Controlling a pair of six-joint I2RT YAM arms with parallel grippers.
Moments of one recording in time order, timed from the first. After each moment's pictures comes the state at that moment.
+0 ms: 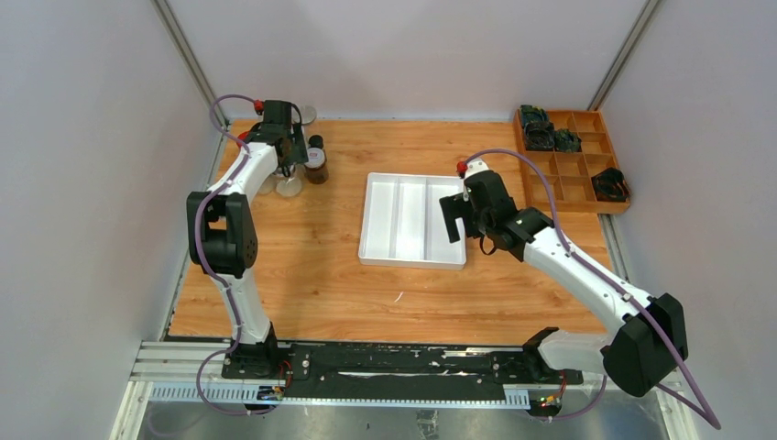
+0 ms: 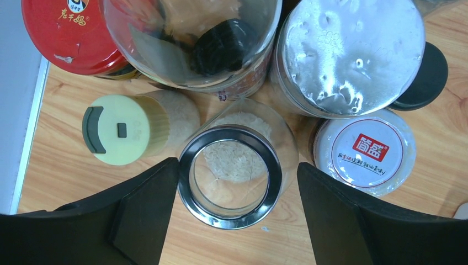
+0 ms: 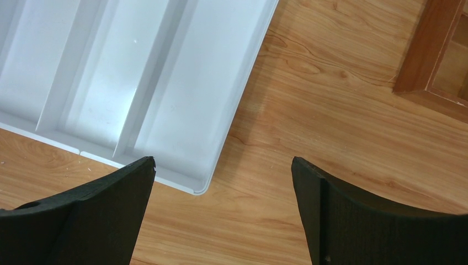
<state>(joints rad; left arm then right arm) -0.06 1.93 1.58 -0.47 -0.33 -0.24 0.58 1.22 0.99 -0.53 0.26 0.11</state>
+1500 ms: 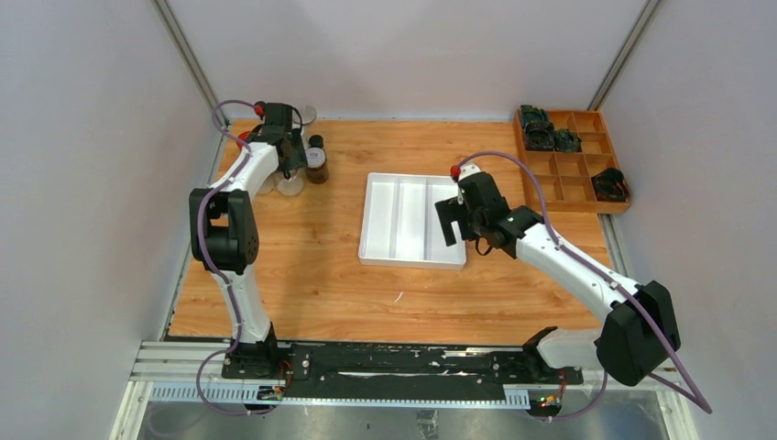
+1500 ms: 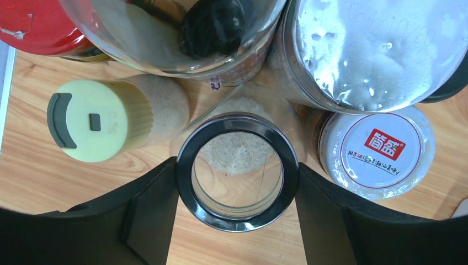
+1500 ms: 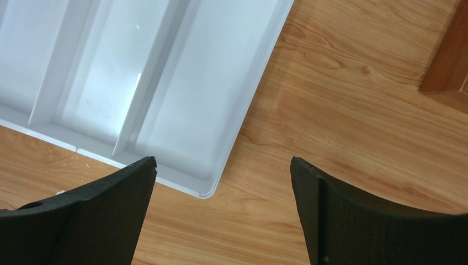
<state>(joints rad) -0.06 1.96 1.59 -0.51 -0.29 -0.28 0.58 1.27 0.97 -0.51 0.23 0.11</state>
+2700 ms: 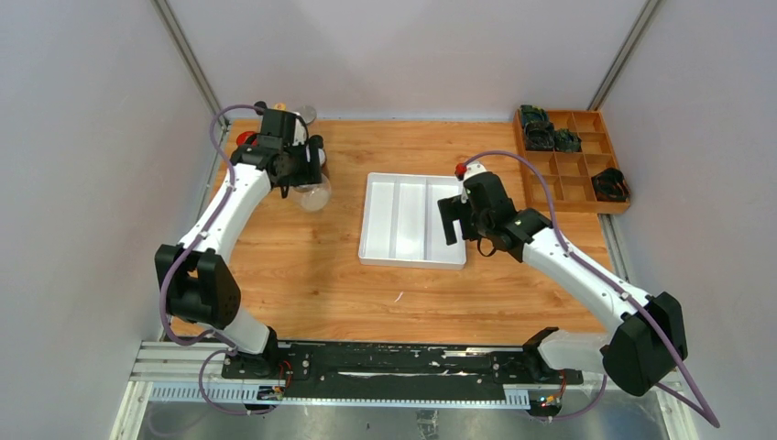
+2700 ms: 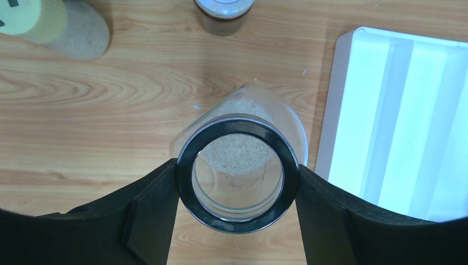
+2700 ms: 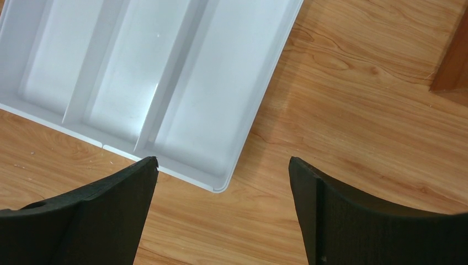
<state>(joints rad) -0.18 1.55 1.42 -0.72 -0.06 -0.25 0.58 1.22 0.97 -0.52 0.19 0.15</state>
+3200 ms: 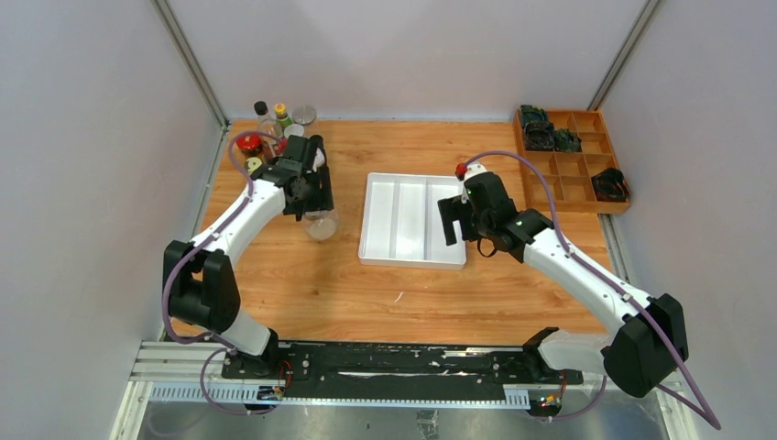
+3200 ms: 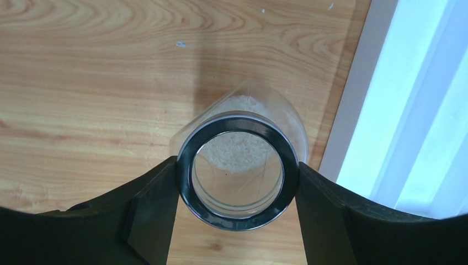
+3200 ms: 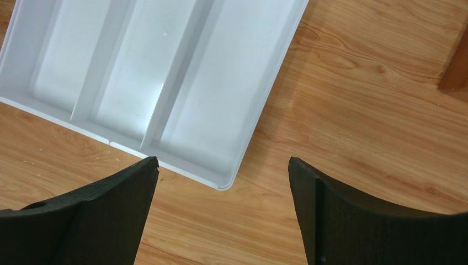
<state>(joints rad) -0.27 1.54 1.23 -0.70 -0.13 -0.36 0.58 1.21 0.97 -0.52 0.17 0.17</state>
